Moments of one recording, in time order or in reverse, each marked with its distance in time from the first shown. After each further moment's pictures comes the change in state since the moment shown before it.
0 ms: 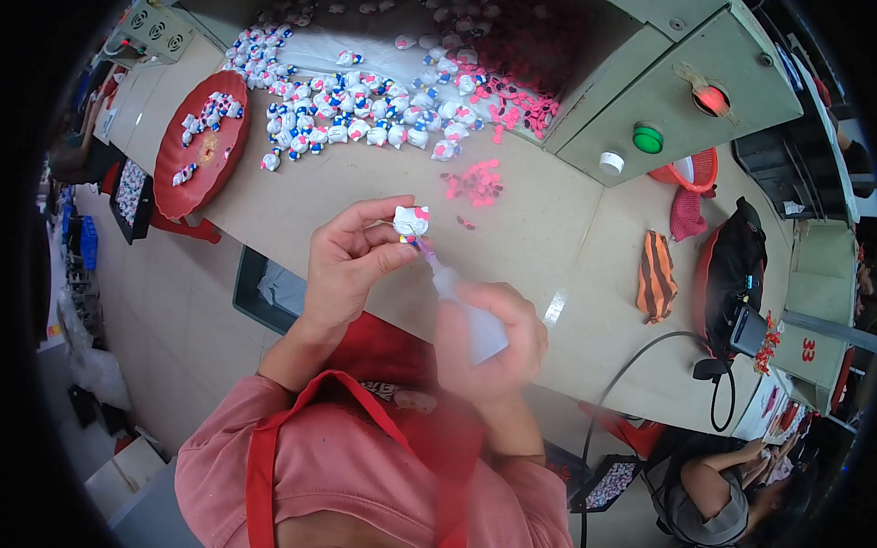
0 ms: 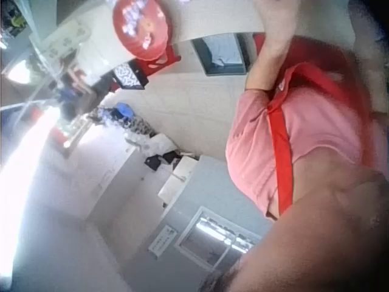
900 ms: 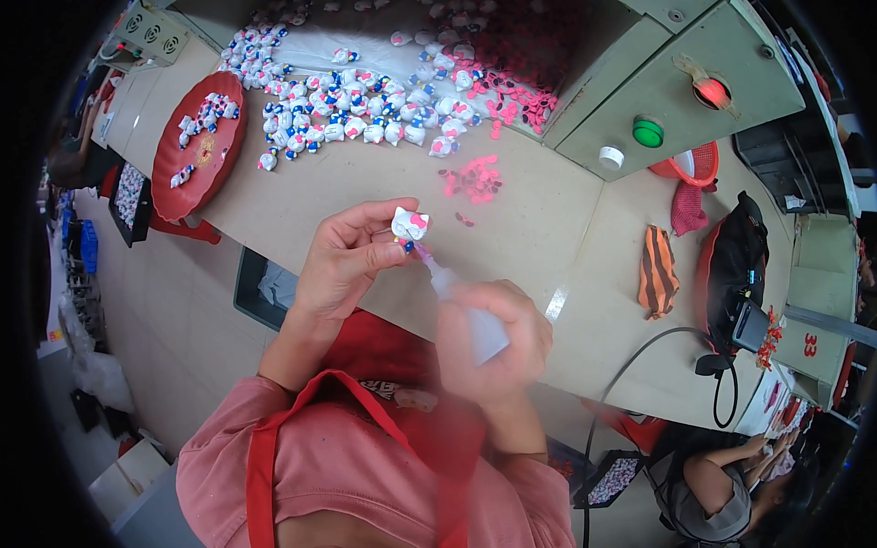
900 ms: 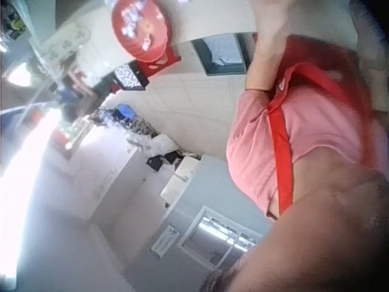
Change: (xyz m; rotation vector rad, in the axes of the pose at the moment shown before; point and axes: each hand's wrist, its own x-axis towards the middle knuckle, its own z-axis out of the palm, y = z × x) left_hand 0.005 0.003 -0.007 -0.224 -0.077 -0.181; right_hand 0.006 -0.003 -0.002 0.025 -0.035 -0.007
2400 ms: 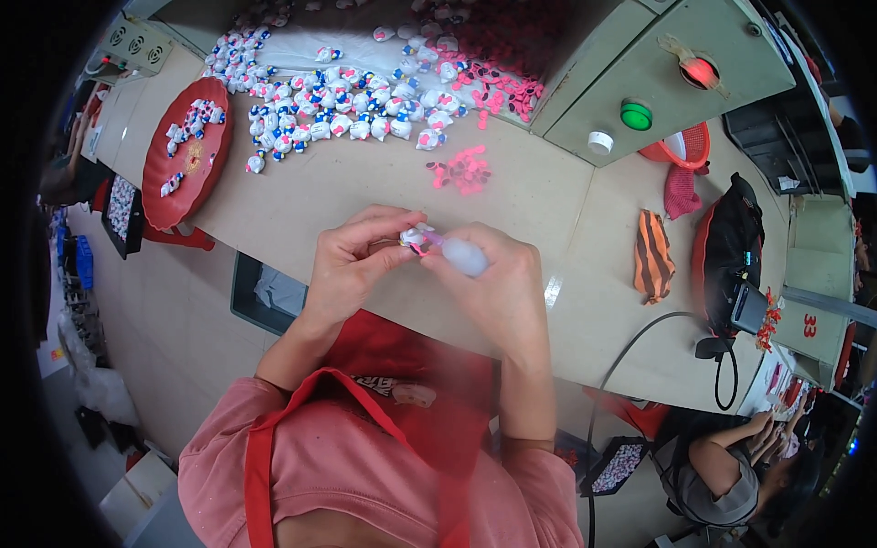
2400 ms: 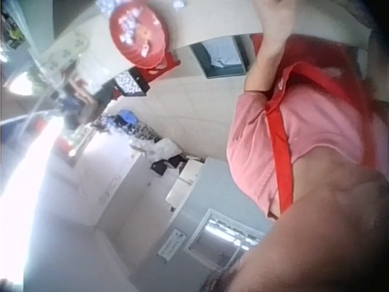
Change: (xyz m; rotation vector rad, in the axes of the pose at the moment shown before) left_hand 0.002 -0.026 -0.012 0.455 -0.021 0.217; right_hand 0.029 0.030 -0.005 -0.094 -0.409 0.511
